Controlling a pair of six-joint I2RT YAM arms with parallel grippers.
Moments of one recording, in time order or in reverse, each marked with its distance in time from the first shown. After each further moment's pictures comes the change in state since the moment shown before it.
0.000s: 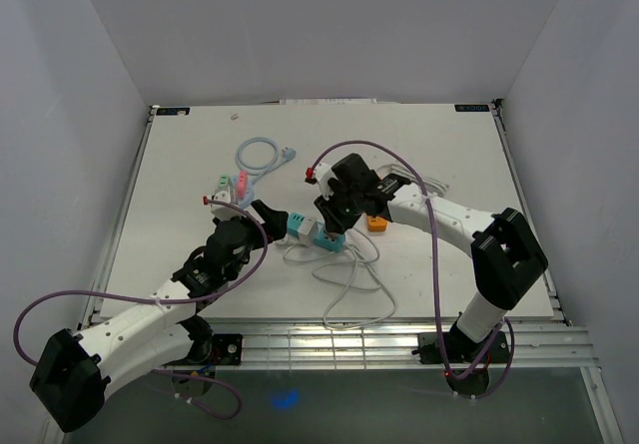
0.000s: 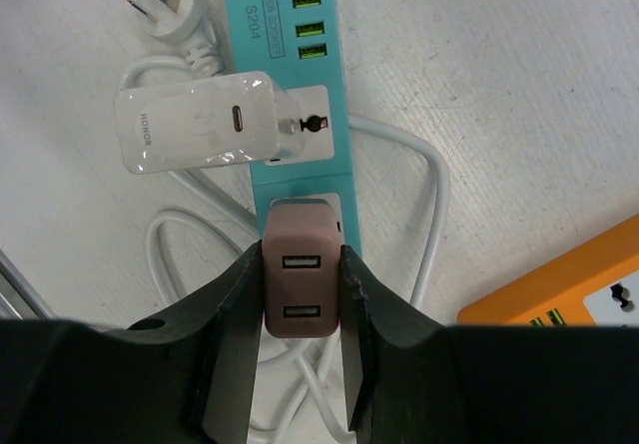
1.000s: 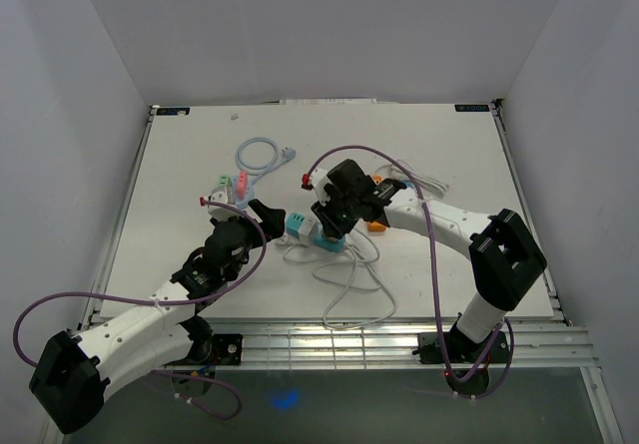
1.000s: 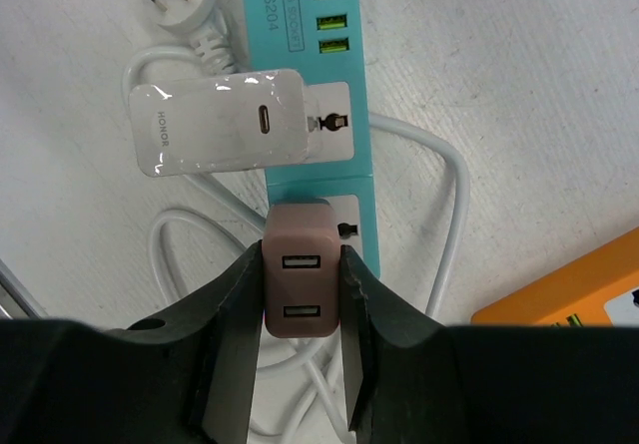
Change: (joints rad) left arm 0.000 -0.012 -0.012 0.016 -0.036 0.003; right arm 0.032 0.005 -0.013 0.008 0.031 0.002
